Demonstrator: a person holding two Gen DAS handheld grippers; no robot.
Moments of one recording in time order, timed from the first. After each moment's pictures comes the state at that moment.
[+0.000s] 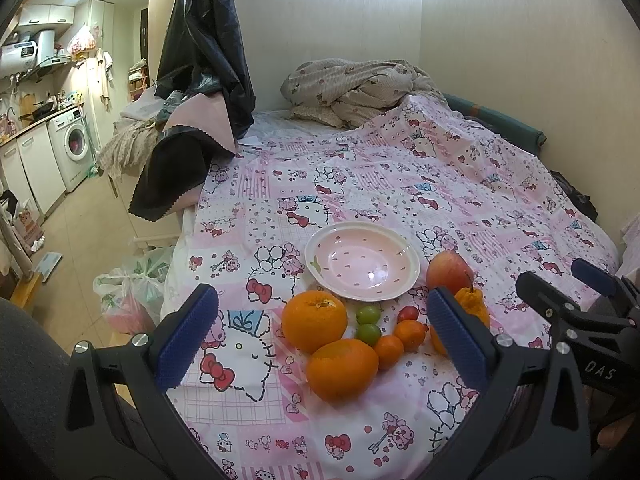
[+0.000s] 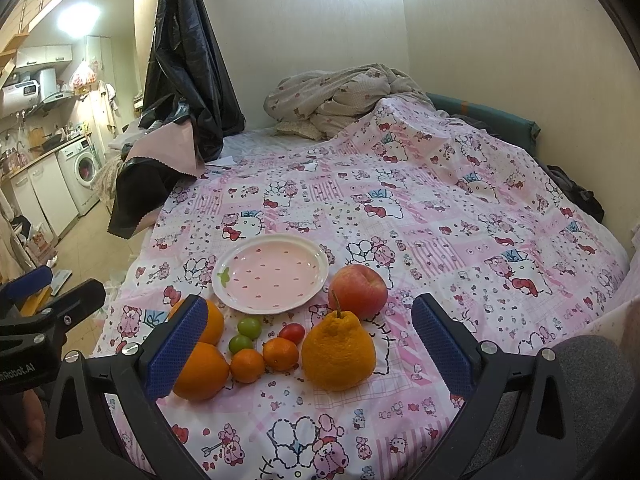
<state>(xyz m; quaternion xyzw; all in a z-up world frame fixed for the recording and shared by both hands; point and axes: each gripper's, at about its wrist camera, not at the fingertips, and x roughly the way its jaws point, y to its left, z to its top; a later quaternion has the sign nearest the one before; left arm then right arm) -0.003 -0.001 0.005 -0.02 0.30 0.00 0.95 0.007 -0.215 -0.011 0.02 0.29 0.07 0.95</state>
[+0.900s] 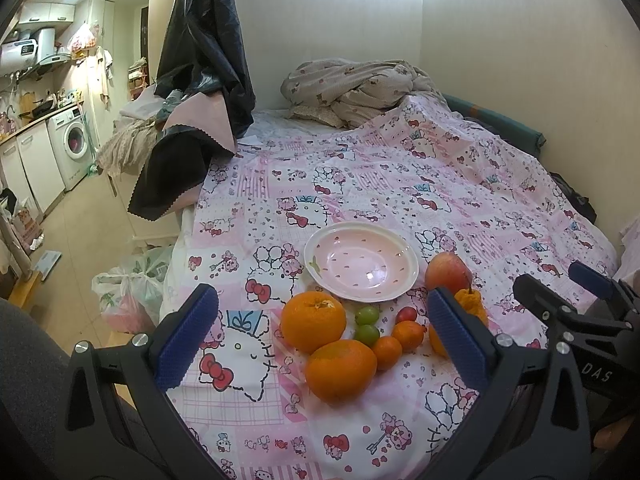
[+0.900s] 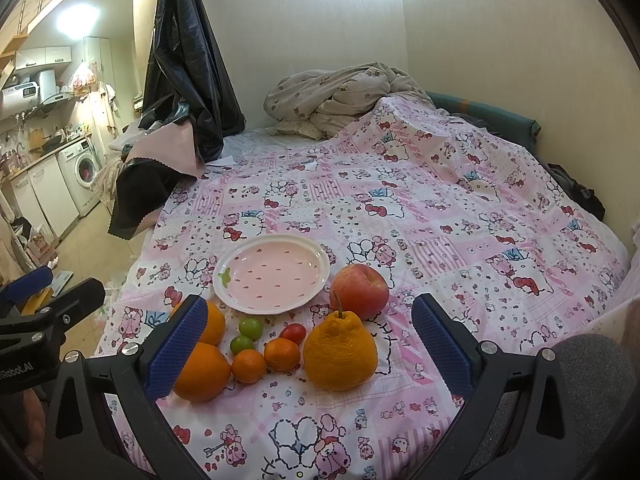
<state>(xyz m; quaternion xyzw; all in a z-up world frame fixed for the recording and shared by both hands) -0.002 0.000 0.004 -0.02 0.30 0.00 0.95 0.009 -0.218 -0.011 0.02 0.30 0.07 0.95</state>
